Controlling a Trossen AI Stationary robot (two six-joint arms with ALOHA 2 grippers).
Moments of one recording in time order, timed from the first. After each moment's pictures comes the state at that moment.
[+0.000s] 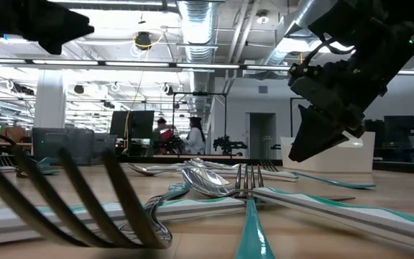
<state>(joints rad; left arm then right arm) -0.47 0.22 0.21 0.07 -0.74 0.11 0.31 1.59 0.70 -0.15 0.52 0.93</state>
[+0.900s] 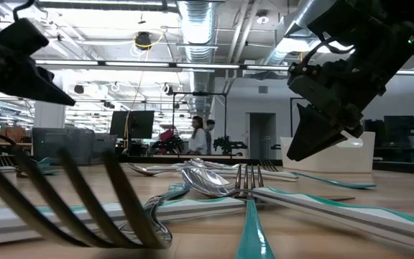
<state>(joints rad) -0.47 0.22 0.21 -0.60 -0.74 -0.33 0.31 1.59 0.70 -0.13 0.53 0.94</state>
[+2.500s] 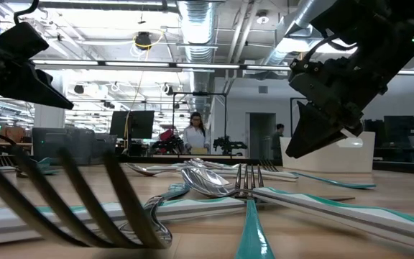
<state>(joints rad) -0.47 0.22 0.21 -0.63 -0.74 -0.36 0.33 1.59 0.70 -0.13 0.57 0.93</state>
